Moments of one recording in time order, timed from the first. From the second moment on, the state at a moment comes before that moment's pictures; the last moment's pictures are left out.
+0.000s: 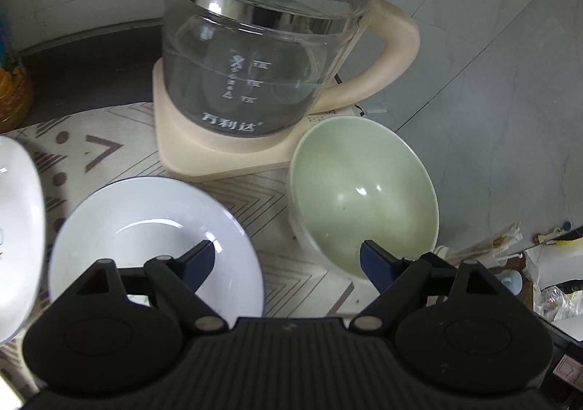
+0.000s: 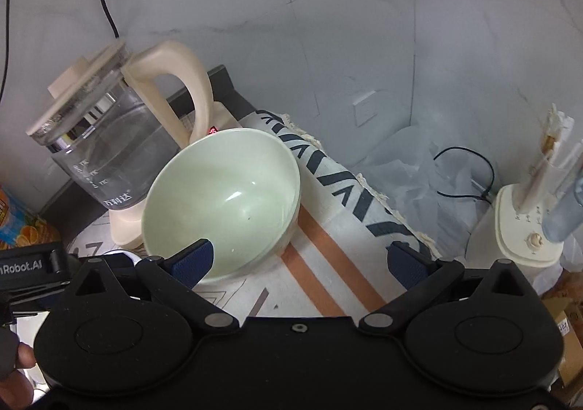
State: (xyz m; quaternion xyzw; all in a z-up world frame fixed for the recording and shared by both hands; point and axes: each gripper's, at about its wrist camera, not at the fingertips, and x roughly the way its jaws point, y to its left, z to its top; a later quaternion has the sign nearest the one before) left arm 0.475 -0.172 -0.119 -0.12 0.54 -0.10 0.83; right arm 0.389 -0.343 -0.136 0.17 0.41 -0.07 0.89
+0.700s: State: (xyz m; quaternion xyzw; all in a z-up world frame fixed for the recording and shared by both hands) left arm 0.507 -0.184 -0.153 -0.15 0.53 -0.05 0.83; right arm 0.442 -0.357 -0.171 0.19 0.47 -0.04 0.86
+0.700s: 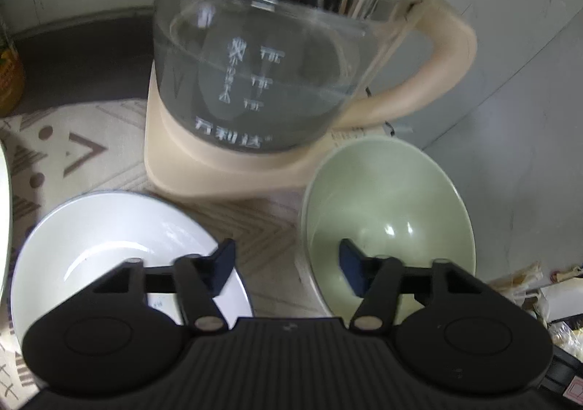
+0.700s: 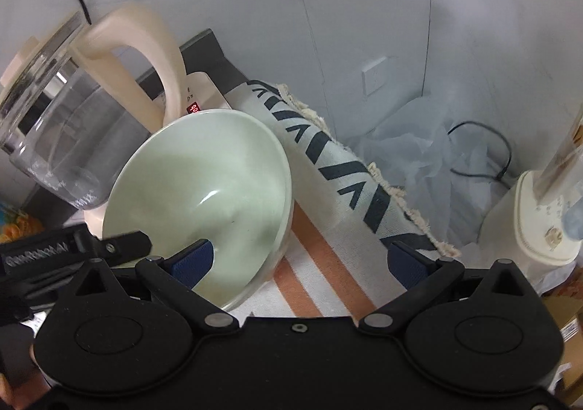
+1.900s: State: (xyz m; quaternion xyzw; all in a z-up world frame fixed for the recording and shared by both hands) left arm 0.445 -0.158 -0.089 -0.16 0.49 -0.10 0.85; right arm 0.397 -0.334 -0.122 0.22 0.40 -0.01 0.89
